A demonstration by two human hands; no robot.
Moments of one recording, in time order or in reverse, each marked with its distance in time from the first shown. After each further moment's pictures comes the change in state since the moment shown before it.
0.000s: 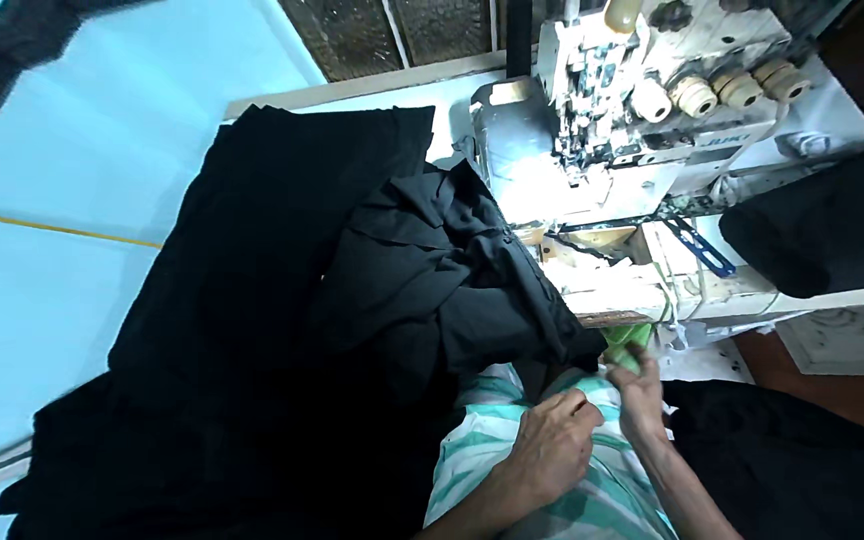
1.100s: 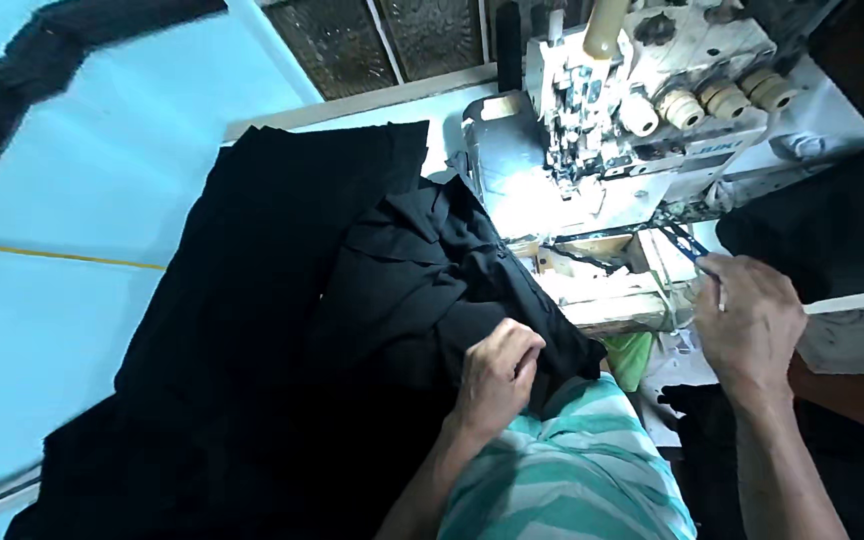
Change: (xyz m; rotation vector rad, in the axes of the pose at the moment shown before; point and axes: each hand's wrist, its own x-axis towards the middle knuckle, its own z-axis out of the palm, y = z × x) left_hand 0.043 -0.039 -0.072 0.055 0.387 0.069; right_hand 0.053 -0.132 -0.039 -0.955 0.178 -0.886
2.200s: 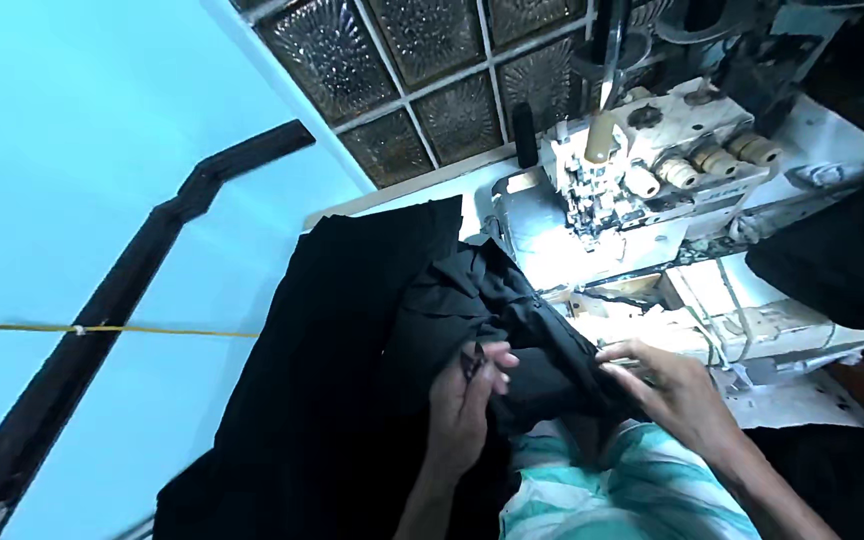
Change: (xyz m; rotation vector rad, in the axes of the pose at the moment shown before) left_hand 0.018 -0.001 -0.086 -0.406 0.150 -0.065; right_hand -0.026 -0.087 0.023 0.582 -0.207 -0.240
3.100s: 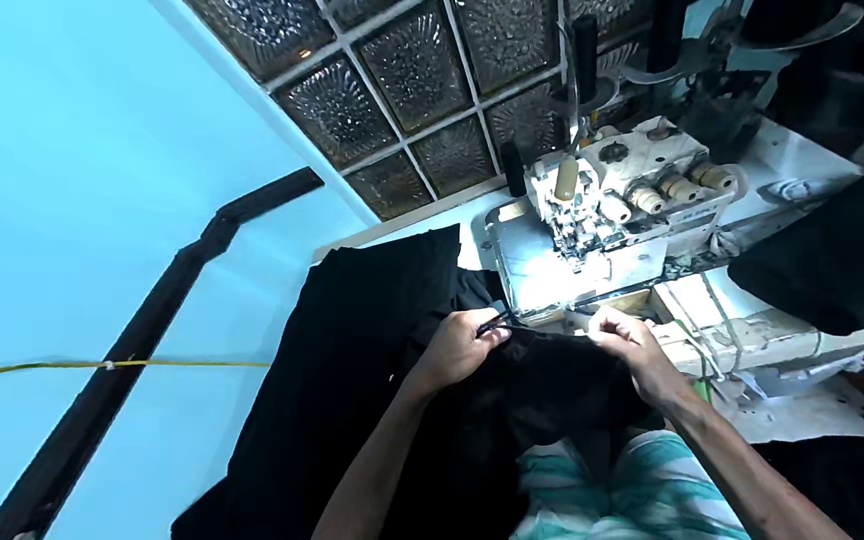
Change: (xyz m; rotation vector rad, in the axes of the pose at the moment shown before) left_hand 0.103 -0.006 -0.024 0.537 -0.555 -0.242; right_hand 0.053 0.017 0.014 0.574 0.030 0.244
